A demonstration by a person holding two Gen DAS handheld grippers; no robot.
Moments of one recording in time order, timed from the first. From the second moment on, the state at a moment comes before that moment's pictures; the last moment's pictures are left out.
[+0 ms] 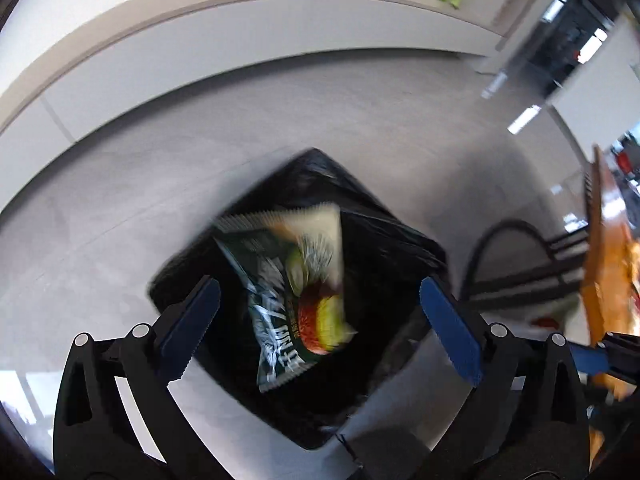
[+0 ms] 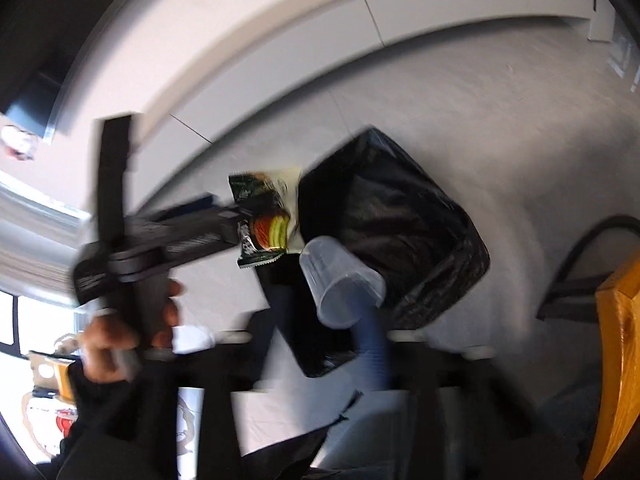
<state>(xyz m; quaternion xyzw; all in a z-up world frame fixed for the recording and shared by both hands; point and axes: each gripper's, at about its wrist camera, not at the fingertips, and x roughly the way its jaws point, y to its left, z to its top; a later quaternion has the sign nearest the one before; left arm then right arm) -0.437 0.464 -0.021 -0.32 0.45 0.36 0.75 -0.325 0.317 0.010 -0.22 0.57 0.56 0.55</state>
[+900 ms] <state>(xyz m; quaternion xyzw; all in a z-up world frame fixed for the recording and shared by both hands) -0.213 0.328 0.060 -0.24 0.44 0.17 0.85 -0.114 0.120 0.090 -0.10 0.53 0.45 0.71</state>
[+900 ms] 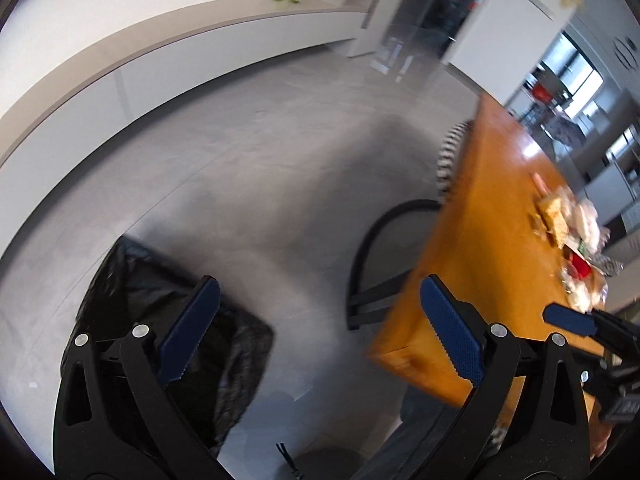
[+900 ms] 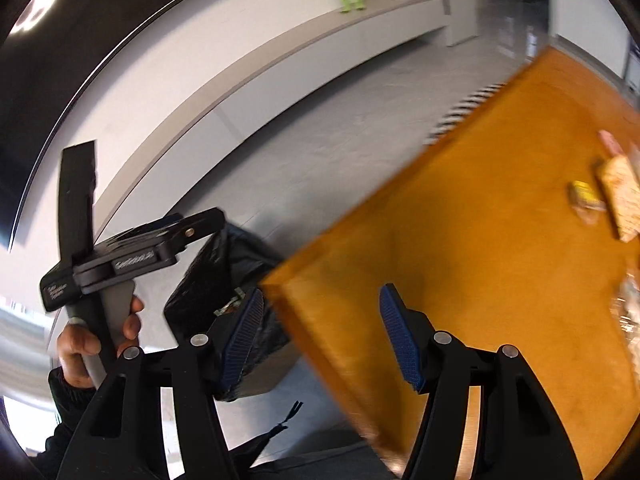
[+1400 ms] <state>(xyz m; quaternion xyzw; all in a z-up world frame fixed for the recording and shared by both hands) -0.027 0.198 0.064 -0.16 0.49 0.03 0.86 0.105 -0.071 0.048 0.16 0.58 0.25 0.76</state>
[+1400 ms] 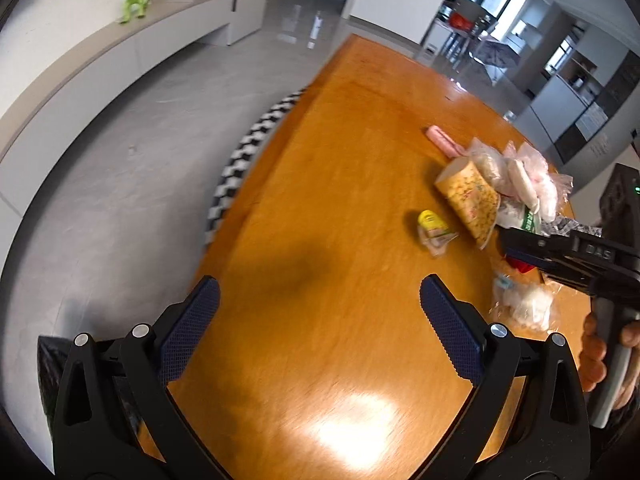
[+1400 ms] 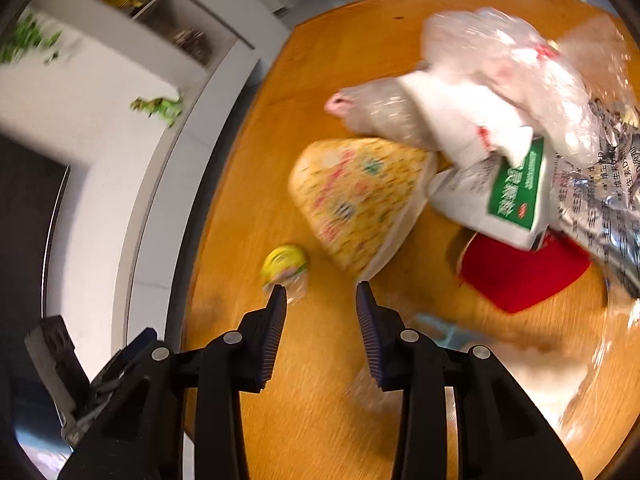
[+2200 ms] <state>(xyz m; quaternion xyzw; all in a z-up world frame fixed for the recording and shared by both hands) 0.070 0.097 0.020 -0.06 0.54 0.00 0.84 0.092 -0.092 0.073 0.20 0.52 0.25 0.79</state>
